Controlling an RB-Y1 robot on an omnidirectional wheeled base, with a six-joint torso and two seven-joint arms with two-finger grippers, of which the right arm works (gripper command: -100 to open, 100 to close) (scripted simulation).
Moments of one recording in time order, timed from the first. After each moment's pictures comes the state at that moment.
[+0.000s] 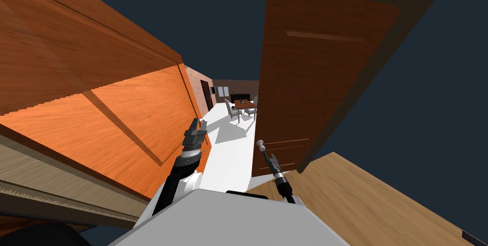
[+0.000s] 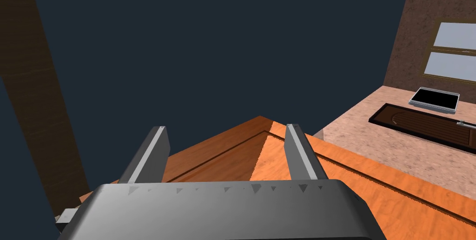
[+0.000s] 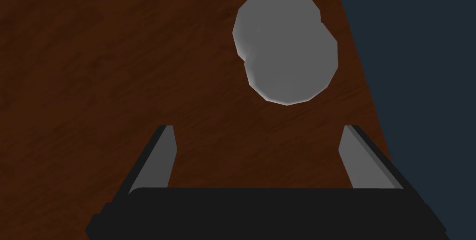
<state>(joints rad) 0.08 -0.06 -0.06 -0.89 0.37 -0.82 0.74</state>
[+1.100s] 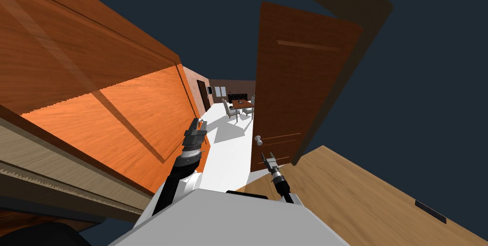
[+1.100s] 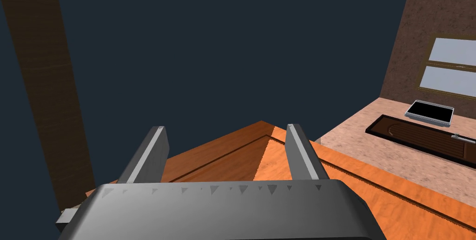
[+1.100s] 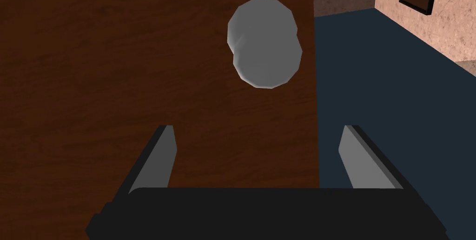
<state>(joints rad) 0.06 -0.04 -0.07 -0.89 0.46 -0.82 1.01</state>
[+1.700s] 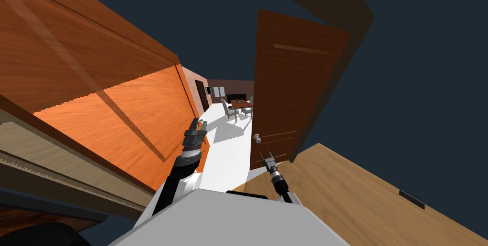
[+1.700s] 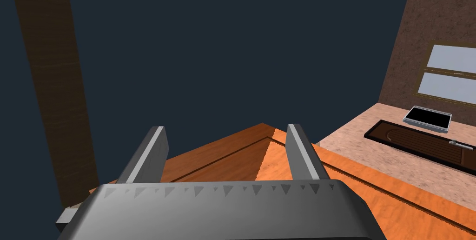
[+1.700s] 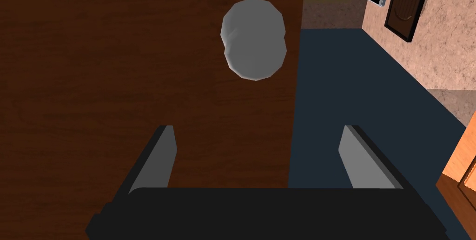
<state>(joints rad) 0.06 -0.02 -0.08 -0.89 0.50 -0.81 1.14</state>
